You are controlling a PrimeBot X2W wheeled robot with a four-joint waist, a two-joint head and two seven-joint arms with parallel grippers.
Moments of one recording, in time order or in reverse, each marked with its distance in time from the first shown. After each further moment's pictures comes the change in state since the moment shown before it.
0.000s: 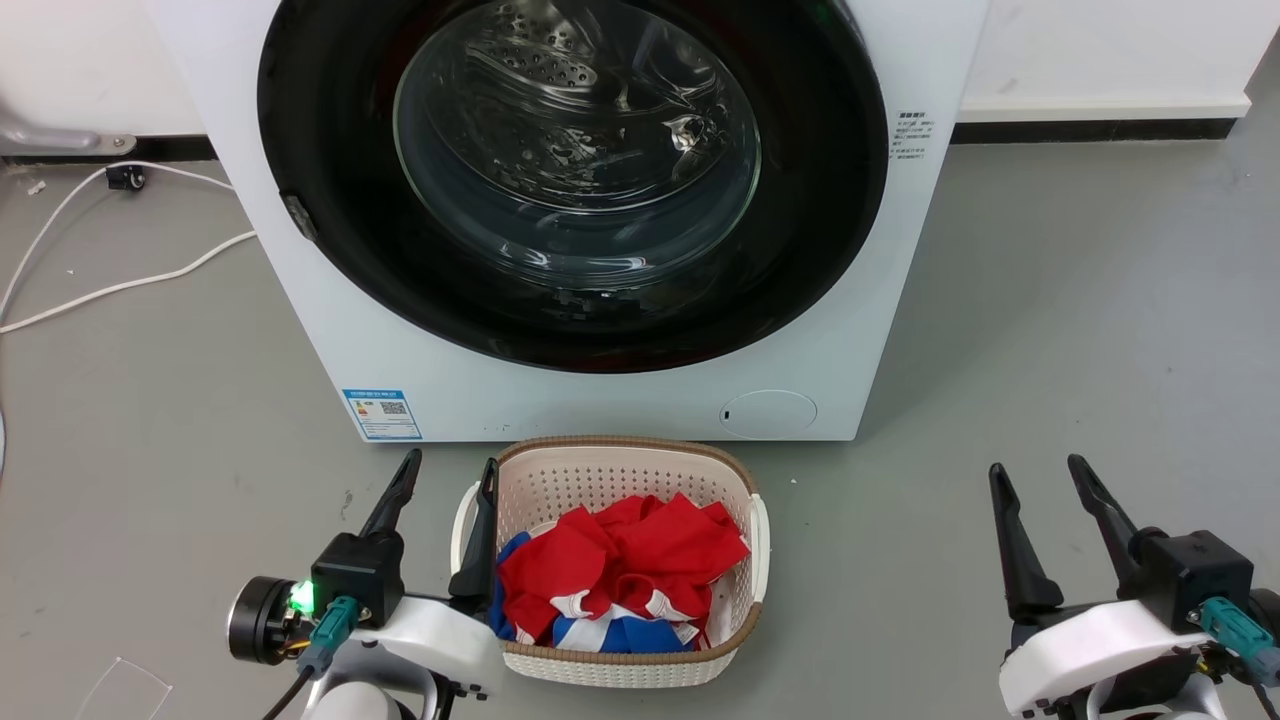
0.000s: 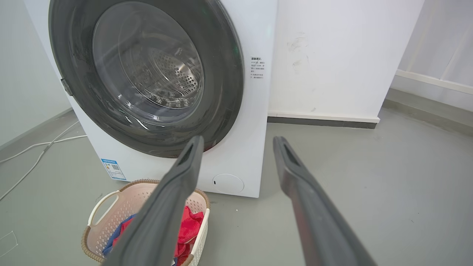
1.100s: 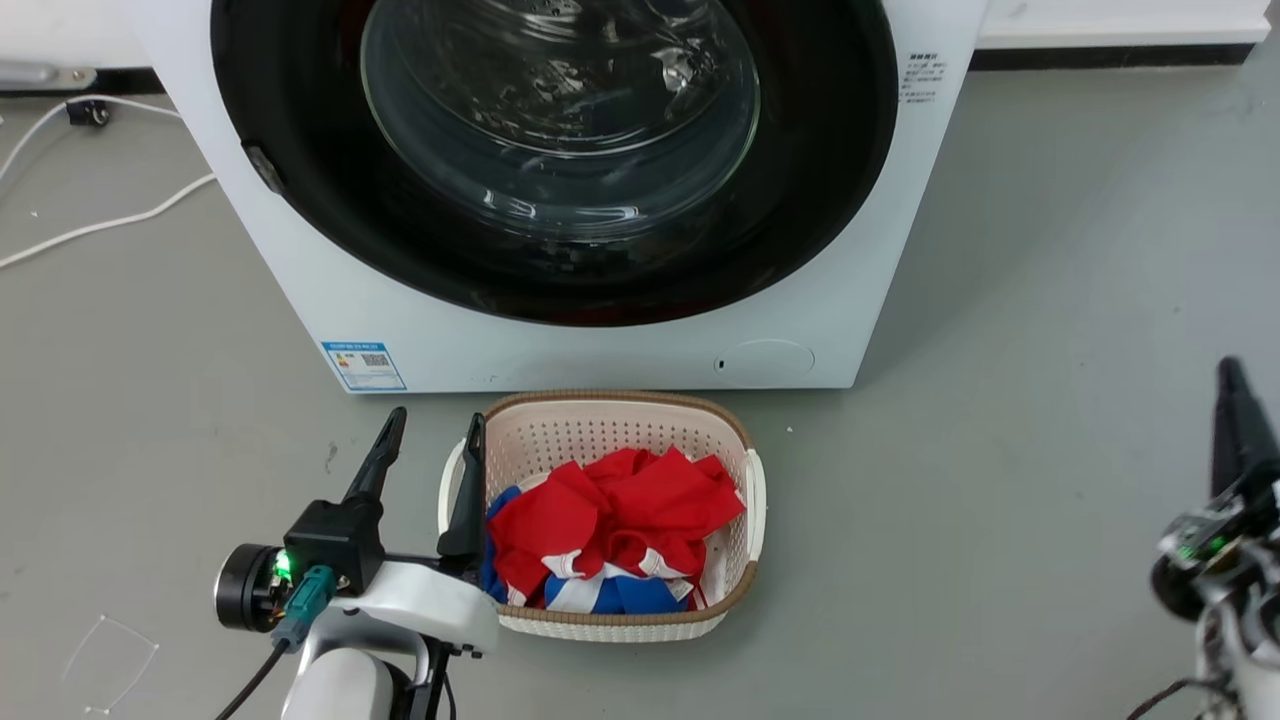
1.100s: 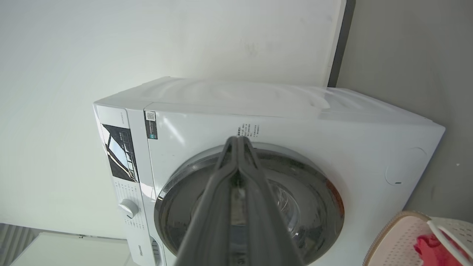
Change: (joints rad) left arm -0.037 -0.025 0.044 -0.023 -0.016 -0.013 0.000; right arm -0.282 -0.026 -0.259 0.309 1.480 0.000 0.081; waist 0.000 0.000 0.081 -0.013
